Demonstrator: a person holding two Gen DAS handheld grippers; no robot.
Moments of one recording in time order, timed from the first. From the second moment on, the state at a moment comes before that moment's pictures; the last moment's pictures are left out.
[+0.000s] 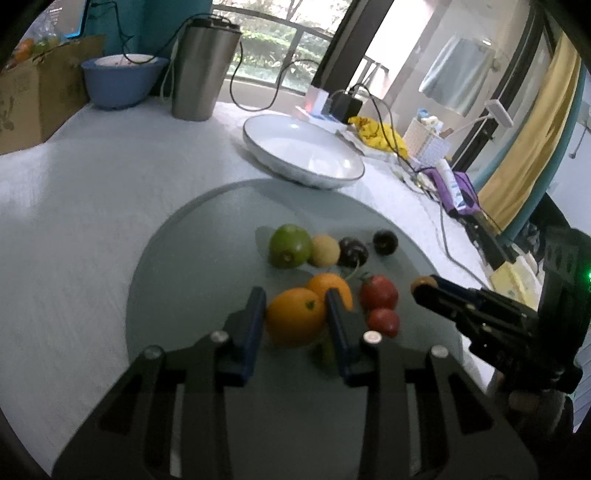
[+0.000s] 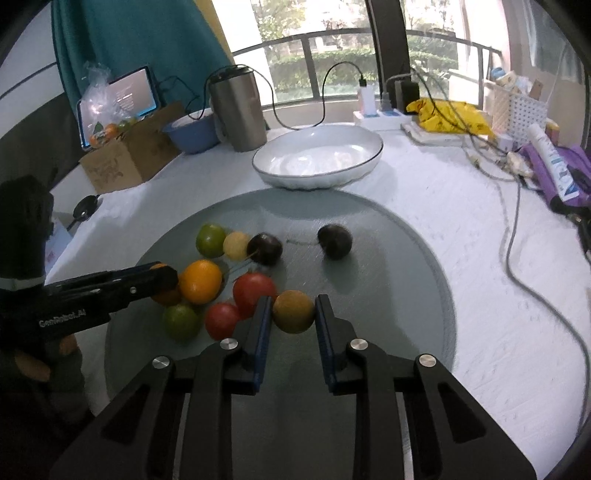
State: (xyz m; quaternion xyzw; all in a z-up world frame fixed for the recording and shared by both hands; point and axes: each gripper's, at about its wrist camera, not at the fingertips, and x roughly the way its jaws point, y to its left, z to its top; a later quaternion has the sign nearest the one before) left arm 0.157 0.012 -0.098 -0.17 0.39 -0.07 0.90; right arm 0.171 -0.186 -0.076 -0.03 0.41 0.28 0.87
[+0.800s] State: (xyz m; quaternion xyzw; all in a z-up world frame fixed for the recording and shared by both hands) left arm 0.235 0.027 -0.061 -0.16 0.34 -0.08 0.92; right arm 0.250 -0.186 -0.040 -0.04 0.36 0.24 0.90
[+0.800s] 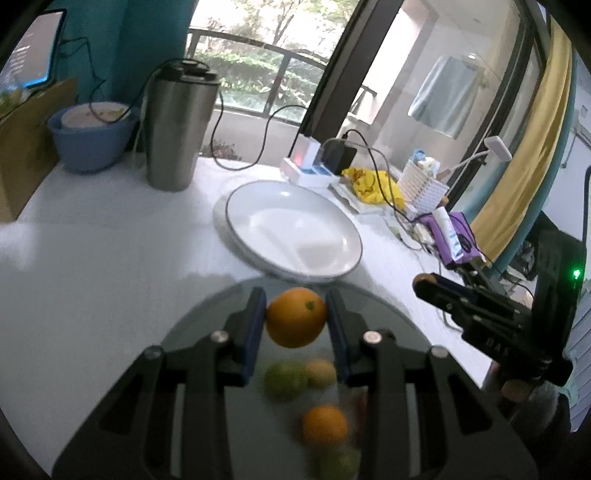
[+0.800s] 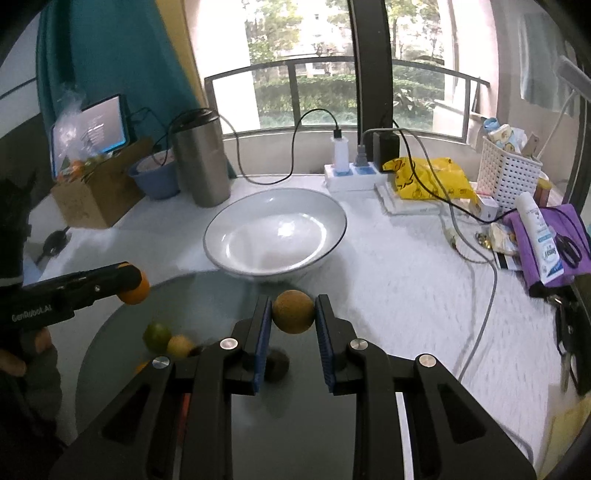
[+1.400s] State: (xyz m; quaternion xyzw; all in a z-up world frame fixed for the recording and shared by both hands) left arm 0.313 0.021 -0.062 -0.12 0.35 -0.10 0.92; right arm 0.327 -0.160 -0.042 -0.06 0.35 0.26 0.90
